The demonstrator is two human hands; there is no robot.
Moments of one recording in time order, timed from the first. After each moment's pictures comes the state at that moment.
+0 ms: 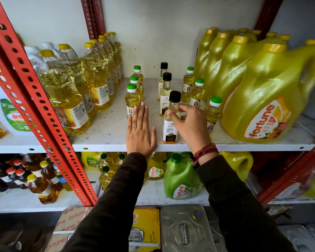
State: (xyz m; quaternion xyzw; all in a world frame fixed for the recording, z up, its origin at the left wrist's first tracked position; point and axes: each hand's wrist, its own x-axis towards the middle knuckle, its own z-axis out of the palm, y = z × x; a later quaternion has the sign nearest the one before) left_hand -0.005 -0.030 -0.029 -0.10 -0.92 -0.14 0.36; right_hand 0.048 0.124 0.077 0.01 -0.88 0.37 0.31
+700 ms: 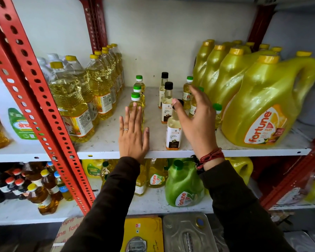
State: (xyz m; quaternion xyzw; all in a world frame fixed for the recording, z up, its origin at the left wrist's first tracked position) left_hand 0.004 -0.065 -0.001 -0.14 -0.87 -0.21 0.43; right_hand 0.077 0.107 0.119 0.03 -0.82 0.39 0.42
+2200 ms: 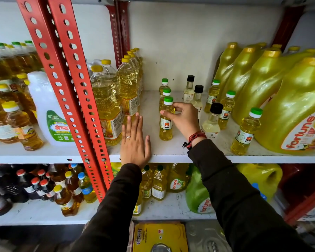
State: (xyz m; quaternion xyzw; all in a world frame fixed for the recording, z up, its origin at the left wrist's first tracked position) left_hand -0.012 -0.162 -0.025 -0.11 -0.90 -0.18 0.38; right_hand -0.016 0.009 0.092 0.03 -0.83 0.51 0.23
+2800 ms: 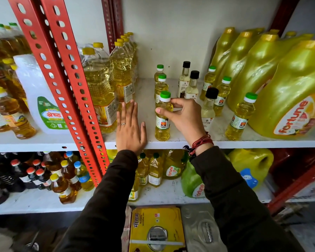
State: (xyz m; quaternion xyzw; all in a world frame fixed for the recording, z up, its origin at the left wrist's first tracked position) left_hand -0.012 -0.163 -0.026 -0.10 -0.90 -0.17 0.38; right_hand 0.050 0.007 0.091 0.03 -0.84 0.48 0.24
